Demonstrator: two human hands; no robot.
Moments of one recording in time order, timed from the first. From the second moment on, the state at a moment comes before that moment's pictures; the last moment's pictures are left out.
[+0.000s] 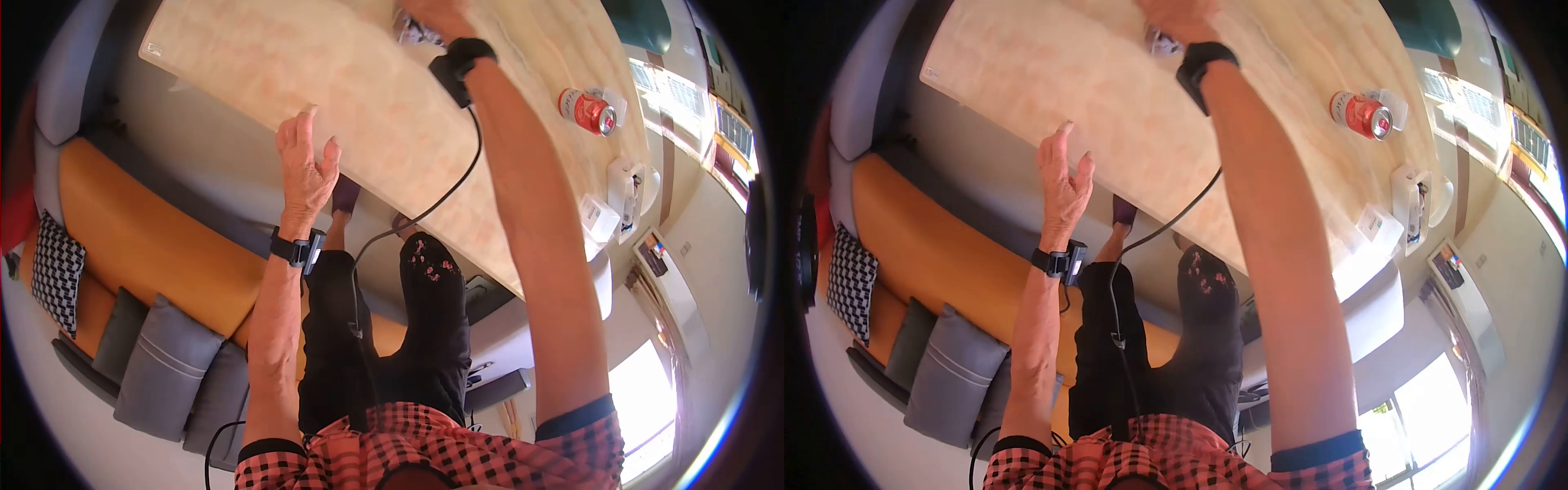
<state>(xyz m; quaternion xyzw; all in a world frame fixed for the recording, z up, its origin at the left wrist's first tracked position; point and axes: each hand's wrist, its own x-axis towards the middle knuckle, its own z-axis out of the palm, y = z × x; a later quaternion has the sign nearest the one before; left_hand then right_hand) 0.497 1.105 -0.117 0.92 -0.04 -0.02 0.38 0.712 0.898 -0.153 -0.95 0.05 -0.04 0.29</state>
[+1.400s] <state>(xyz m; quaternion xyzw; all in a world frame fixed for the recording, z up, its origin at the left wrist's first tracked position) 0.550 1.118 -0.130 0.97 -0.17 -0.18 0.06 0.014 0.601 -0.116 -0.67 0.72 0.08 0.14</state>
